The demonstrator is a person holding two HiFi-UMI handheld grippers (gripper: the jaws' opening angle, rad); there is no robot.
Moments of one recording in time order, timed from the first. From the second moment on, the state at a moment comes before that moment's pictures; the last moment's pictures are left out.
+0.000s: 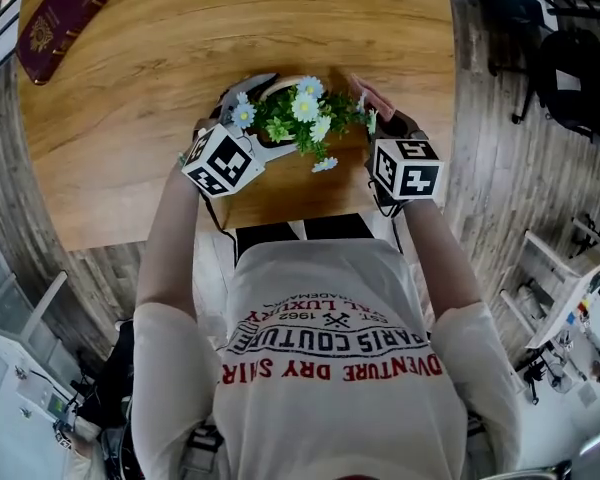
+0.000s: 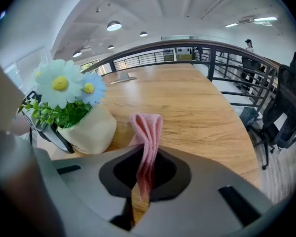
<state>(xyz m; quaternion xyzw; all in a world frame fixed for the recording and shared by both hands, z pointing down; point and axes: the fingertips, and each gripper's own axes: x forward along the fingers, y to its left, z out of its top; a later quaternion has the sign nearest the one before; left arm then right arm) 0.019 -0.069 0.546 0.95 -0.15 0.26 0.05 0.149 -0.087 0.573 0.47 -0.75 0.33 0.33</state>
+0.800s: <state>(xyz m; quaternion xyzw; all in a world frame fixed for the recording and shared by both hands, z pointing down) 0.024 -0.088 0.530 0.95 -0.22 0.22 0.08 0.149 -0.091 0.571 0.48 -0.74 0.34 0.32</state>
